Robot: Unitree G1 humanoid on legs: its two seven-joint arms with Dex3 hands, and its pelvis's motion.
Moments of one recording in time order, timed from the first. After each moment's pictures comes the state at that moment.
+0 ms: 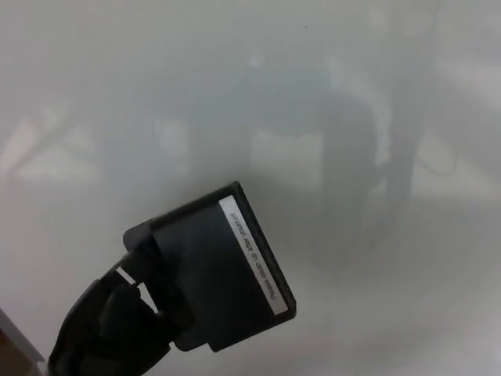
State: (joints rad) left_arm 0.09 0.00 0.39 -0.16 -0.75 0.75 -0.91; right_arm -0.05 -0.13 -0.01 1.29 -0.15 -0.61 0.03
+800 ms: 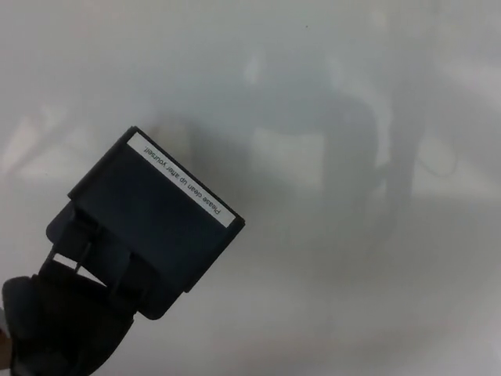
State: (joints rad) left_arm 0.09 -0.06 0.53 -0.20 -1.08 0.78 -0.78; right_arm -0.06 -0.13 -0.01 1.29 -0.15 -0.61 0.03
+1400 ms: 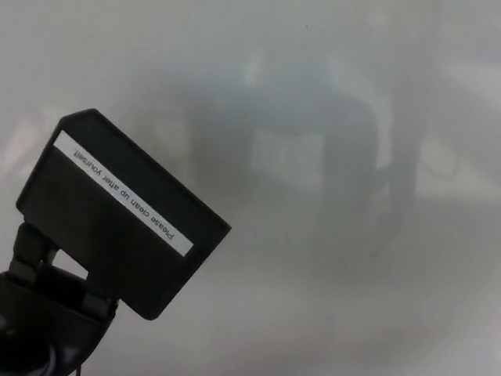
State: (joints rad) left_arm 0.07 0.03 0.53 -0.12 -1.23 0.80 -0.99; right_arm -0.07 -0.13 -0.04 1.29 -0.15 -0.61 0.03
